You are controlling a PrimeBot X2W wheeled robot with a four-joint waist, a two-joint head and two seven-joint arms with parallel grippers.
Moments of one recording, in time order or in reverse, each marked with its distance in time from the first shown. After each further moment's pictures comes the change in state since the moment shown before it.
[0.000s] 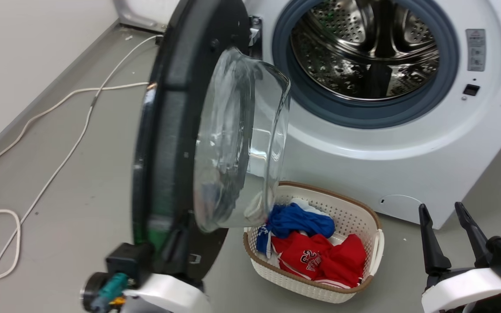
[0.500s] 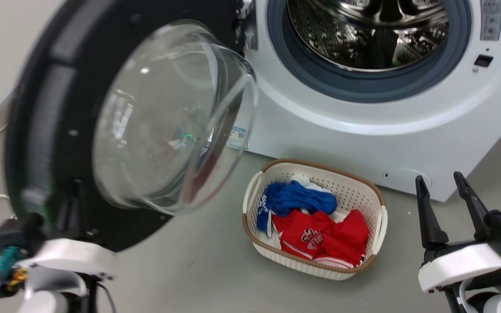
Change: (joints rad) left arm -0.071 0.126 0.270 0.145 -0.109 -0.006 -0.094; right arm -0.081 0.000 0.022 -0.038 -0.042 0.000 0.022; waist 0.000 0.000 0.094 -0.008
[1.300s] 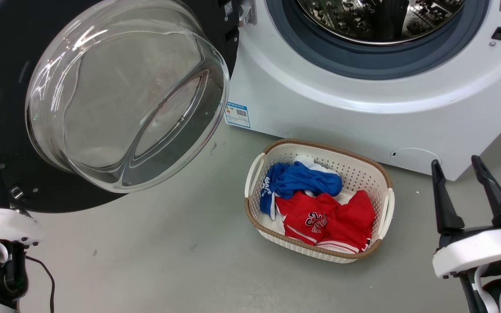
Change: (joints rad) left arm -0.209 0.120 0.174 0.400 -0.146 -0.161 -0.081; right arm -0.050 -0.022 -0.031 -0.032 -0.030 0.000 0.045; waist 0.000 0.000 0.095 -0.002
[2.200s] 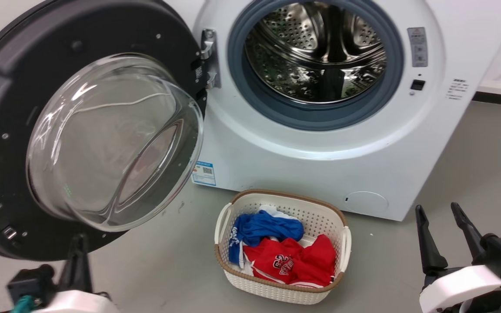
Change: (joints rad) left arm 0.392 -0.074 -0.163 -0.395 0.136 0.155 0.047; right arm 0.114 0.021 0.011 0.088 0.049 0.000 -0.043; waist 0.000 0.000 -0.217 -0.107
